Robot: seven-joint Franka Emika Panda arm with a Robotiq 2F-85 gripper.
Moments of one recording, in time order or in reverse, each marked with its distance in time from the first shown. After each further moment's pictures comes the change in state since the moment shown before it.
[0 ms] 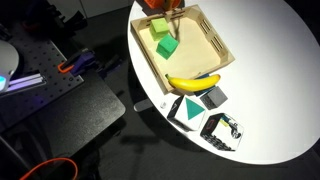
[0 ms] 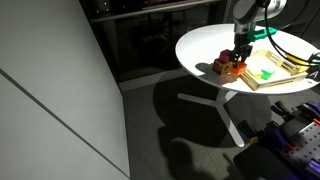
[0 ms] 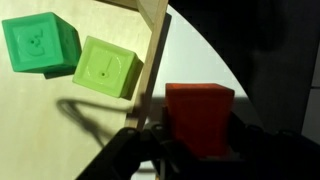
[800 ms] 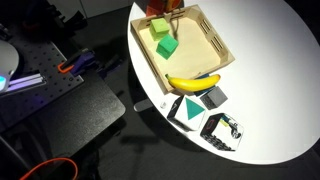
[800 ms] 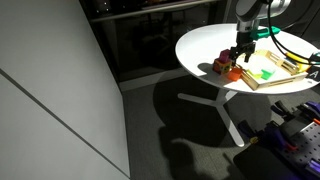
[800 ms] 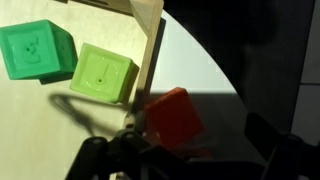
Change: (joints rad) arm -0.013 -0.035 0.001 -0.036 0.045 0.009 -0.034
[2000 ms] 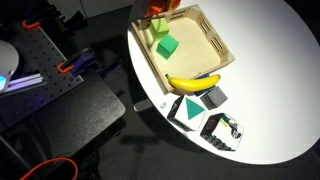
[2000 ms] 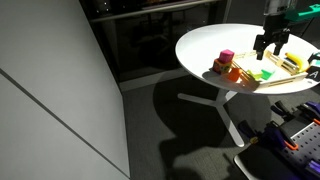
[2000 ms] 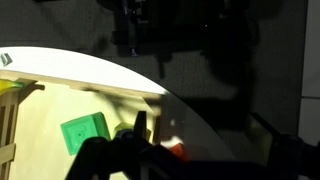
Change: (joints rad) arm 0.010 -0.411 -0.034 -0.300 -0.057 -0.150 0.104
